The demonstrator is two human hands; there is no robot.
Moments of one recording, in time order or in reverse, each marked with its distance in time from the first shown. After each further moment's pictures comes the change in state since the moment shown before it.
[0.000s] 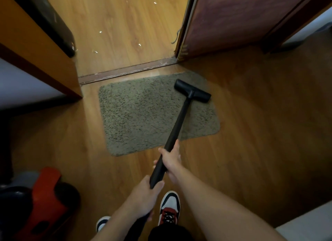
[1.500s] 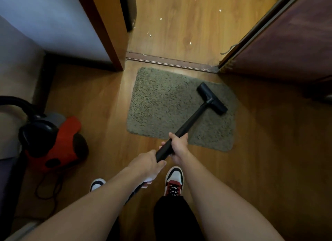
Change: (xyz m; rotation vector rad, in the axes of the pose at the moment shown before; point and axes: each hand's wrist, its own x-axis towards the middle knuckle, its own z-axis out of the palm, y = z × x) left_hand -0.037 0.010 -0.025 0.085 0.224 -0.089; right_hand -0.008 -0.024 0.042 -0.095 -0.084 0.043
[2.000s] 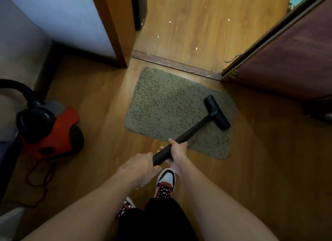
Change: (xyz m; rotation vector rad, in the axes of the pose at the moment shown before) left_hand -0.005 0.007 0.007 0.147 -0.033 0.028; right_hand -0.014 0.001 -0.020 -0.012 0.007 0.057
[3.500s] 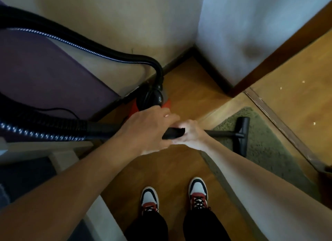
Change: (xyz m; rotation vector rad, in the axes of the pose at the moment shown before) left_hand -0.127 -0.253 -0.125 0.106 0.927 0.138; right_hand -0.058 0.020 0.297 -1.651 -1.134 -0.869
